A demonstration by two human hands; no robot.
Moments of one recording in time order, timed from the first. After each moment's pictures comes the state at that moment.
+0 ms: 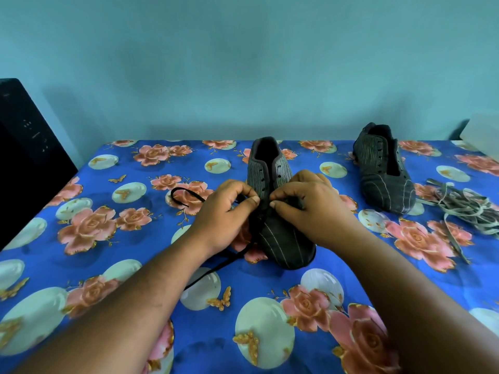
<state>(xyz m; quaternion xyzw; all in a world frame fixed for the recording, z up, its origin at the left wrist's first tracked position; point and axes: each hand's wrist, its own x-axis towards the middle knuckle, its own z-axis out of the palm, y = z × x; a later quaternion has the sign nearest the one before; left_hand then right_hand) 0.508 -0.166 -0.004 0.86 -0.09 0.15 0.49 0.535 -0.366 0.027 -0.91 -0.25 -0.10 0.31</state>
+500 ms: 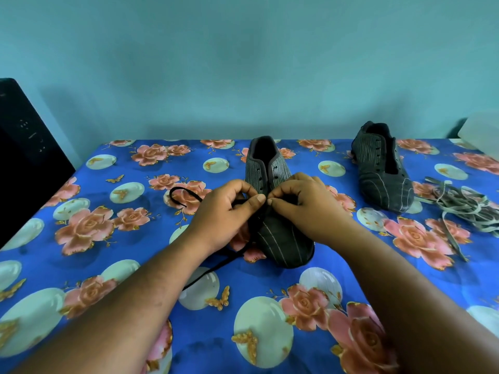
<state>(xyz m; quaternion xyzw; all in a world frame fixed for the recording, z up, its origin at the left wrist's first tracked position) 0.505 -0.171 0.000 0.84 -0.07 0.13 0.53 0.542 -0.361 0.023 -0.90 -0.23 -0.04 0.37</state>
